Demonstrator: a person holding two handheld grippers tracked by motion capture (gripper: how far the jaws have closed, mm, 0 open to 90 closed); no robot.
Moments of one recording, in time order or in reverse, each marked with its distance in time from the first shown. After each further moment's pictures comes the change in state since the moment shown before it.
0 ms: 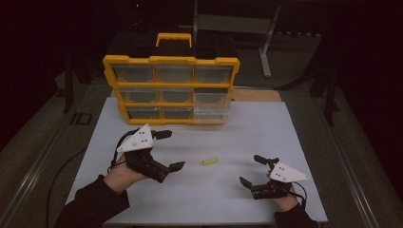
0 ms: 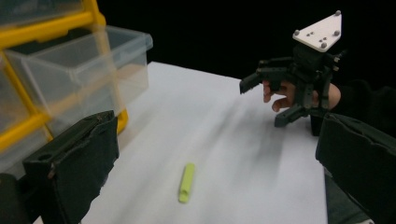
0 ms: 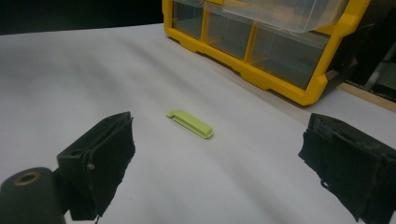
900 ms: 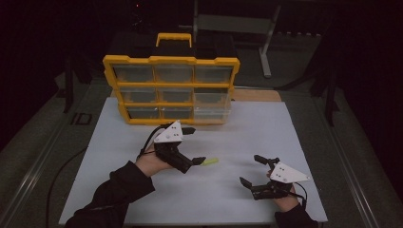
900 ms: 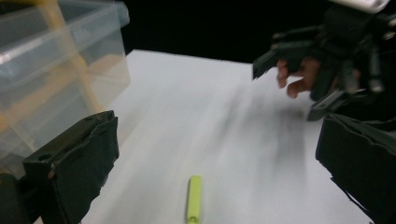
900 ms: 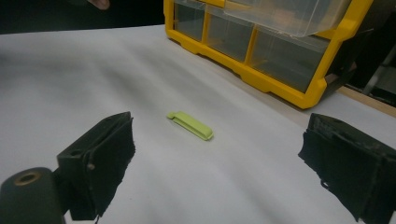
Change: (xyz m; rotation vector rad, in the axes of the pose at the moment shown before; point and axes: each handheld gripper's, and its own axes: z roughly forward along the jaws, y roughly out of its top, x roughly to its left) left arm 0.023 -0.018 0.080 0.069 -0.069 0.048; right arm 0.001 0.001 -0.001 -0.005 0.002 -0.014
